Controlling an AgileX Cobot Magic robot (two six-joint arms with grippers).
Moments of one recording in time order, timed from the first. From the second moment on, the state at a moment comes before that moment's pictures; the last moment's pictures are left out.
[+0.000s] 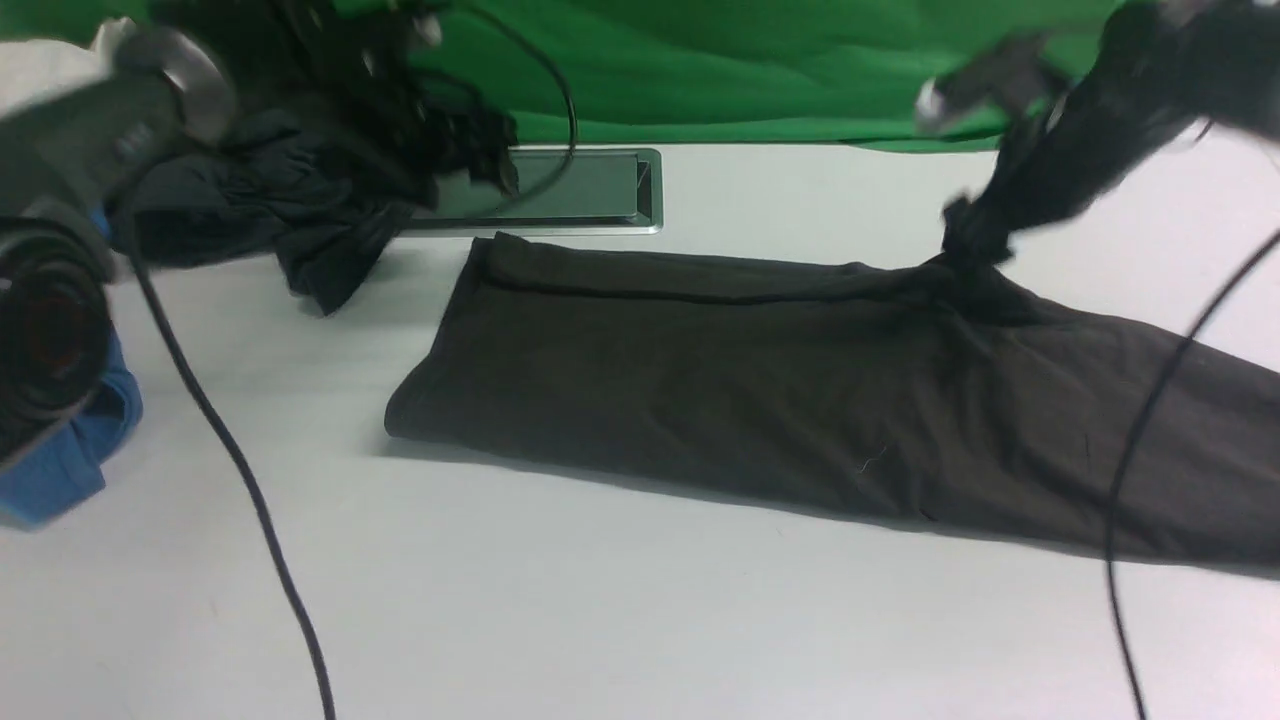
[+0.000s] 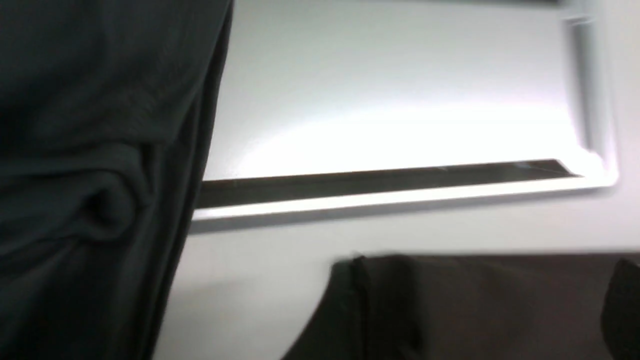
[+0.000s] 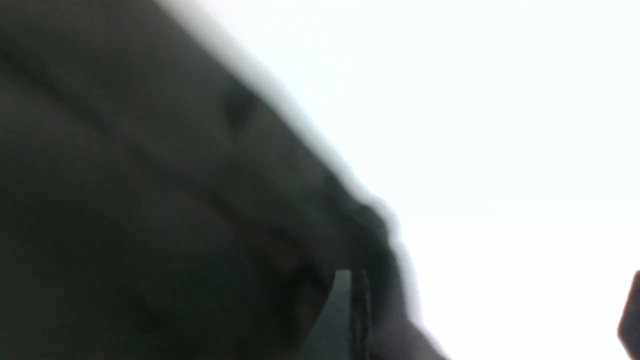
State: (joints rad) right arm 0.15 1.98 -1.69 -0.03 0.78 -0.33; left arm -0.05 2.23 -2.05 -0.31 0.91 0.10
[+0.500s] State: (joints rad) right arm 0.15 1.44 -1.45 0.18 0.89 -0.08; left arm 0.03 1.91 -1.65 -0.31 1.20 0.10
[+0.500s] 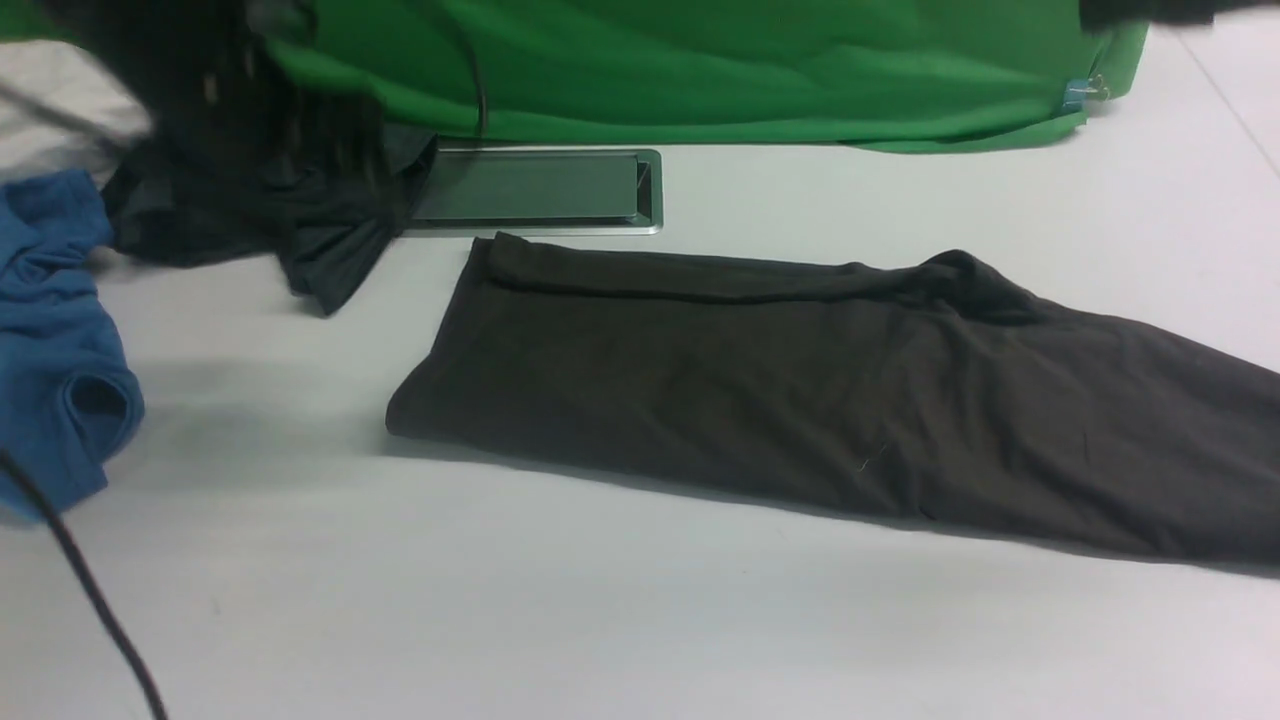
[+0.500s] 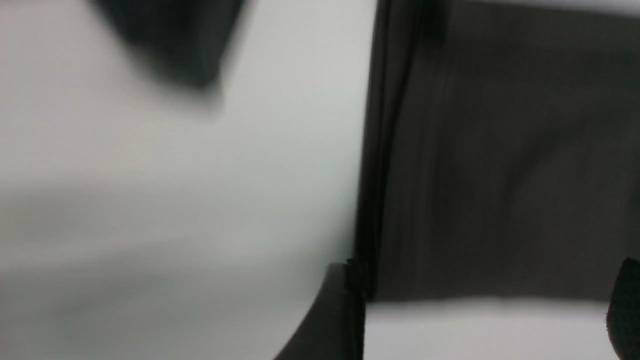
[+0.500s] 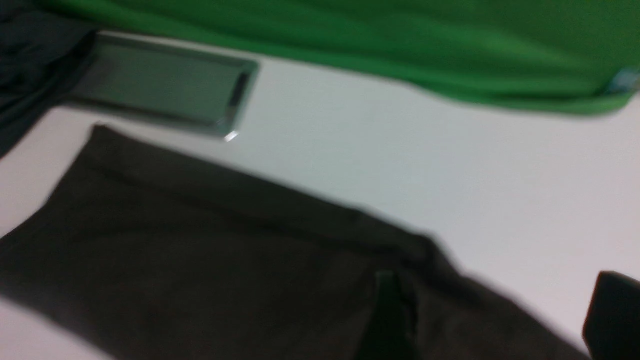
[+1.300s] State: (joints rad) right arm 0.15 1.17 -1.10 0.23 0.82 -0.12; left arm 0.03 2.09 -1.42 -0.58 0.99 0.23
